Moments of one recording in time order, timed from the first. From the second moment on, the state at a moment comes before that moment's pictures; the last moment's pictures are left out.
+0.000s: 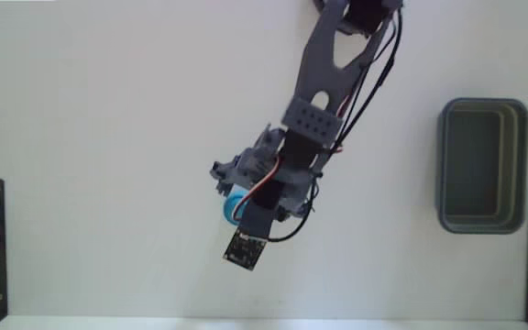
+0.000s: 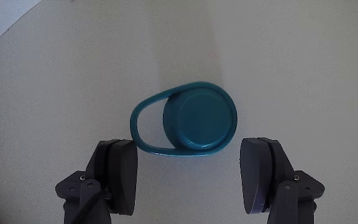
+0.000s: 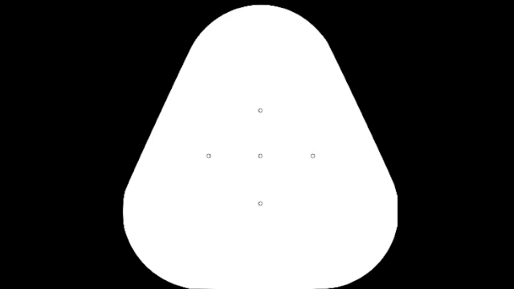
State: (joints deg) arm 23.6 84.5 85.0 59.2 -0.3
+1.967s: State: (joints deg) arm 23.6 74.7 74.4 57.5 -0.2
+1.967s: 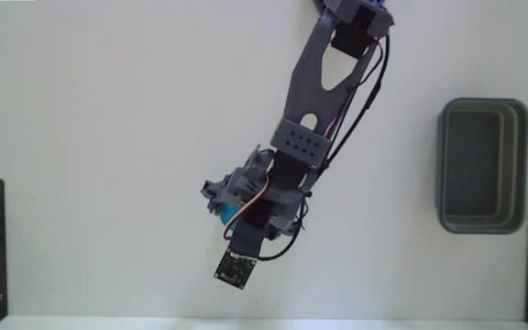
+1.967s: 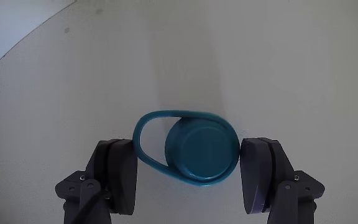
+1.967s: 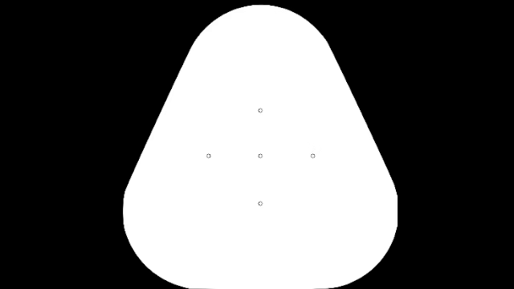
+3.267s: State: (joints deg) arm 23.6 74.7 81.4 50.4 -0.3
